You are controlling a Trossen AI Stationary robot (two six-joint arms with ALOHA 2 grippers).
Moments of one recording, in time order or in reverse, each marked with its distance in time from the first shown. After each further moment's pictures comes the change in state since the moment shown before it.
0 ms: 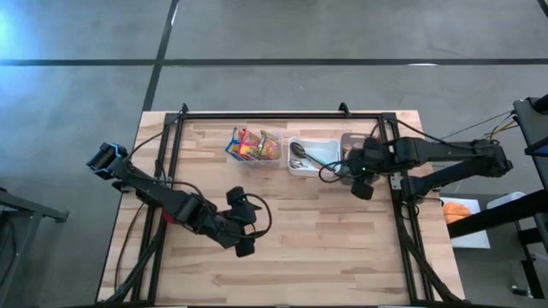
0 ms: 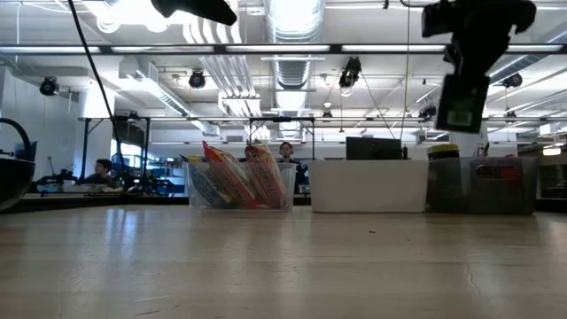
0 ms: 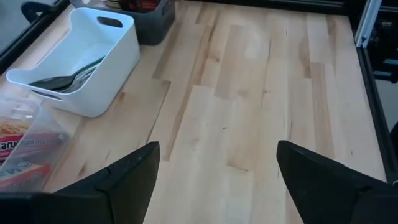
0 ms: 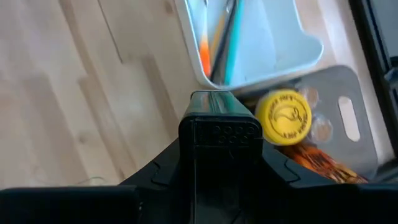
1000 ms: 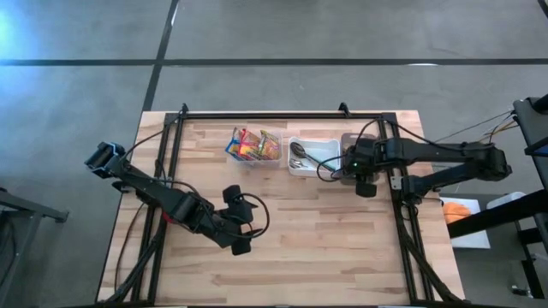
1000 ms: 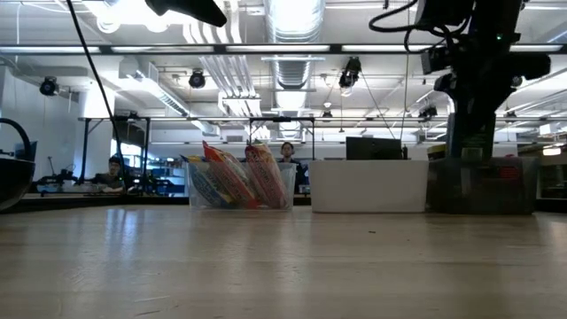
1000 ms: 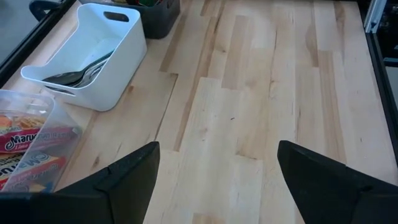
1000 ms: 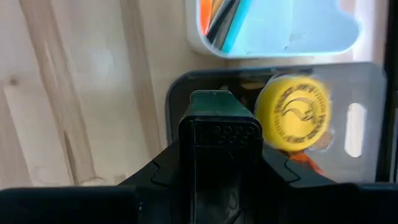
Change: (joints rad) left arm -0.002 -0.024 0.000 -0.066 -0.006 0.008; right arm -0.140 0.018 -0.158 0.068 -0.042 -0.352
